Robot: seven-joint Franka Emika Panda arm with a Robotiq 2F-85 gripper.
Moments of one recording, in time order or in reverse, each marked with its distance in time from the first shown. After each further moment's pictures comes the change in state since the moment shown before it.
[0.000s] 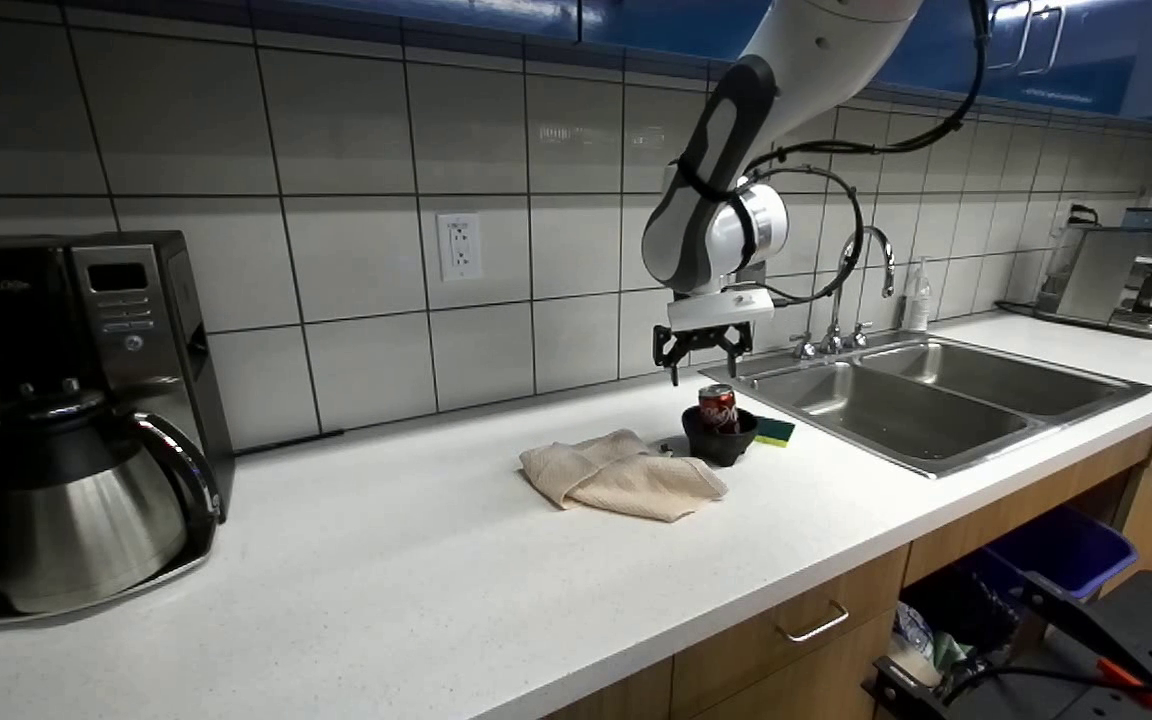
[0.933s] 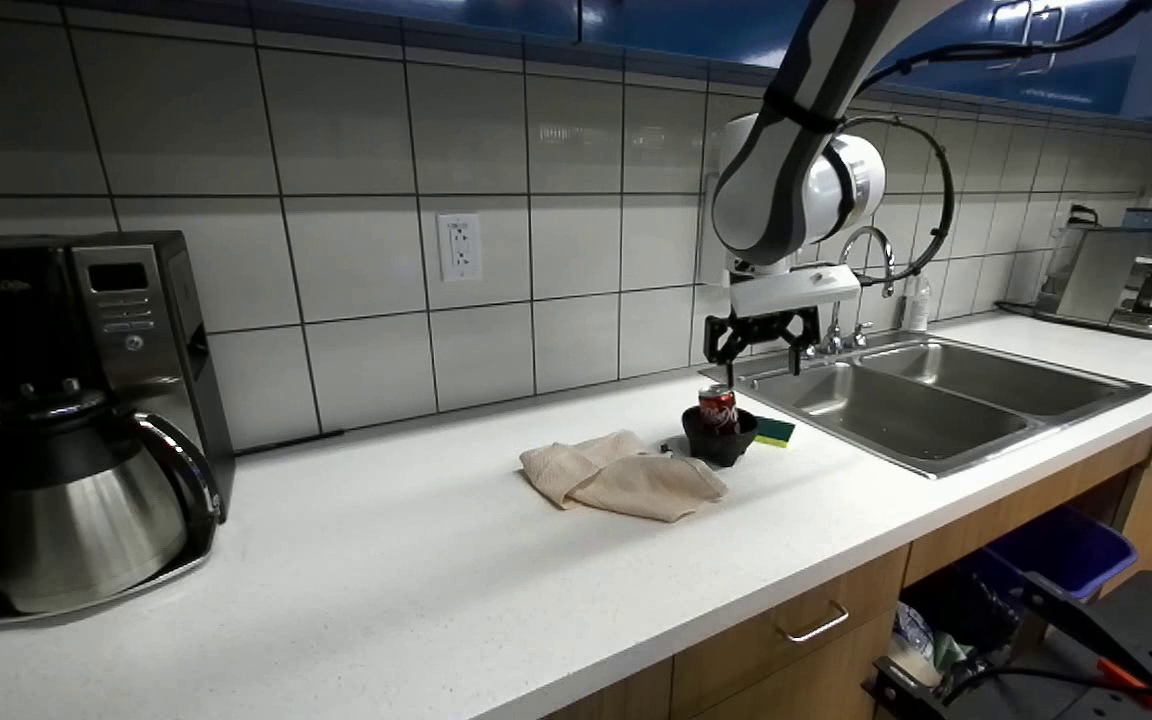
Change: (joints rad) arm 0.040 -0.345 -0.059 -0.442 -0.133 0.062 0.032
